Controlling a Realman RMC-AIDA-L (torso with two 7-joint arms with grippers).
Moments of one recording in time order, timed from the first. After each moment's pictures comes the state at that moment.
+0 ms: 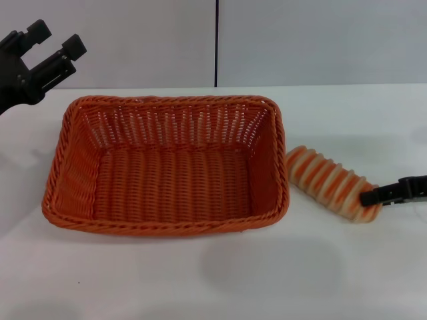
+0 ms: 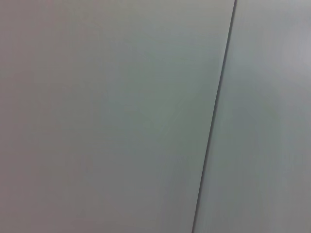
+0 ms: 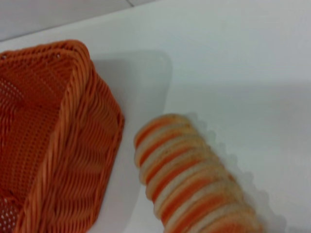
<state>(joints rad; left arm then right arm) -0.02 -2.06 1.21 1.05 1.05 1.23 -1.32 0.59 2.01 -0.63 -0.77 -2.52 -1.58 2.28</state>
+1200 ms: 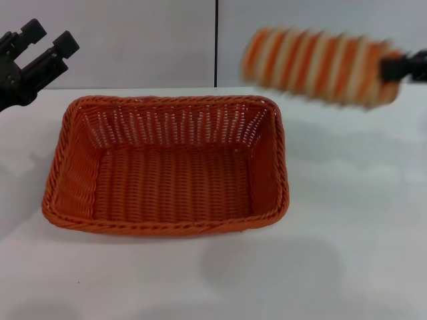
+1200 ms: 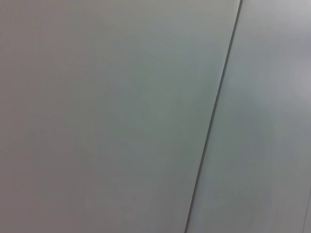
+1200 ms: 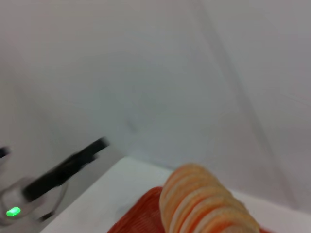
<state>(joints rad) -0.02 -2.07 1.20 0.99 0.99 1.30 -1.32 0.46 2.08 -0.67 -1.55 -1.92 -1.94 2.41</state>
